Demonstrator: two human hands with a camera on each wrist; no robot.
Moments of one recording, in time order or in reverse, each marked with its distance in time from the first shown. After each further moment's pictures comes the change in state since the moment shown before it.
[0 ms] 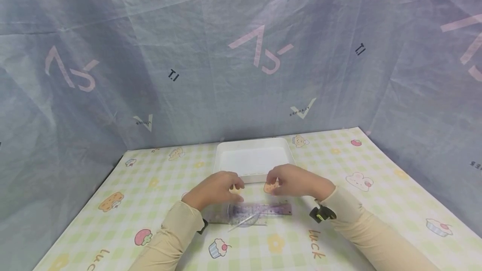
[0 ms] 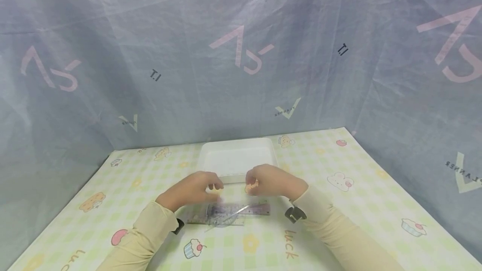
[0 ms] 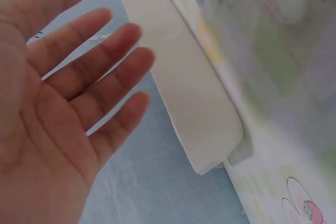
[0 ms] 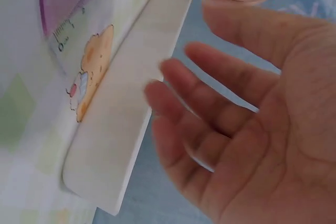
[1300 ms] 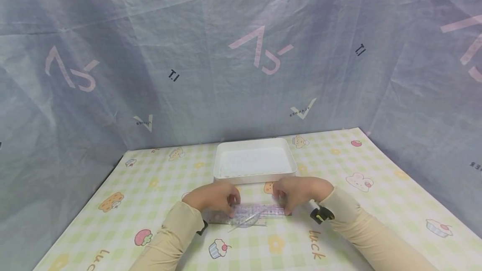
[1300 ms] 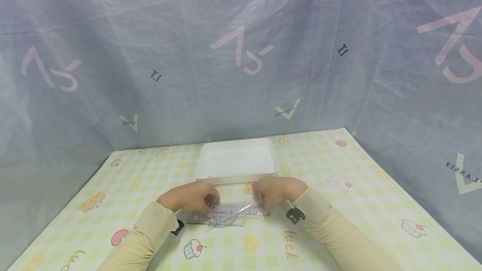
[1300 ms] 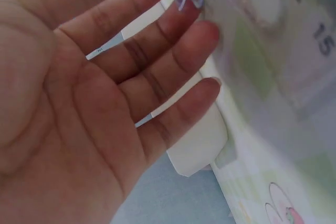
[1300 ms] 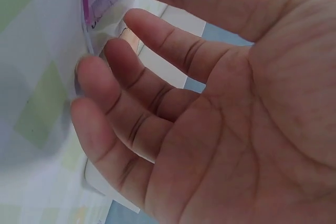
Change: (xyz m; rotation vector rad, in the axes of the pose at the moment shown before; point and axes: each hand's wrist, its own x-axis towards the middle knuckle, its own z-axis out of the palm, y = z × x) left_hand -0.004 -0.008 0.013 -0.041 -0.240 -0.101; right_hand -0.007 0.001 0.012 0.024 -0.301 0.249
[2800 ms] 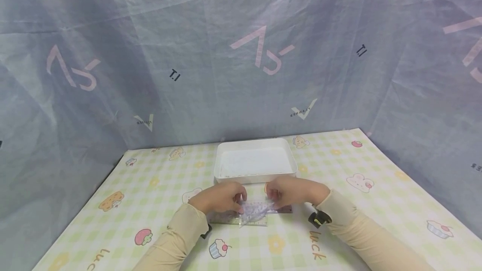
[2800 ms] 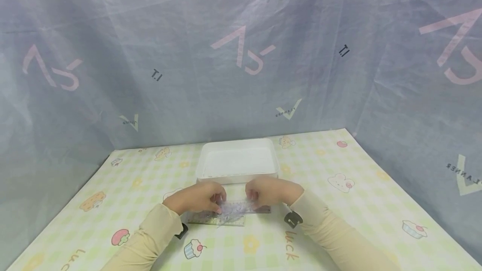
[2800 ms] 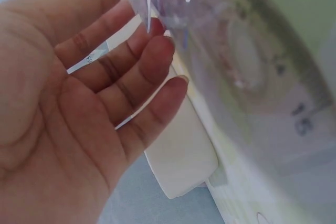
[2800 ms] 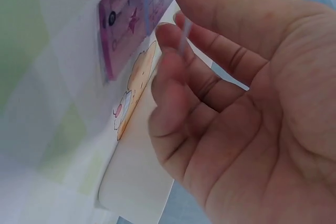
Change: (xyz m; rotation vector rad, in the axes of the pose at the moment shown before) left_hand 0.010 0.006 0.008 -0.017 0.067 0.038; right_hand 0.015 0.004 0.005 -0.019 0.137 -0.330
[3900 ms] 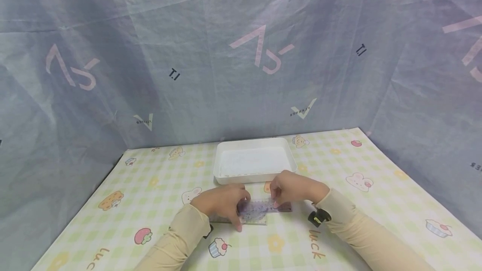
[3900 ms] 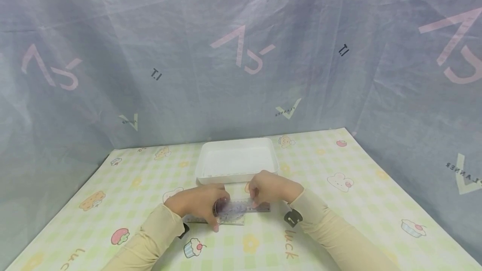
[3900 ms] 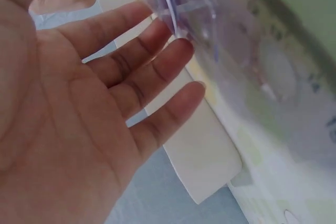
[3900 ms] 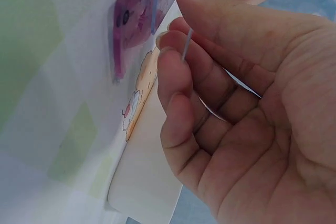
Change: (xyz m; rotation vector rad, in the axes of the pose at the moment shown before) left_hand -0.003 0.019 -0.002 0.172 -0.098 -0.010; right_hand -0.002 0.003 -0.001 0.036 0.054 0.072
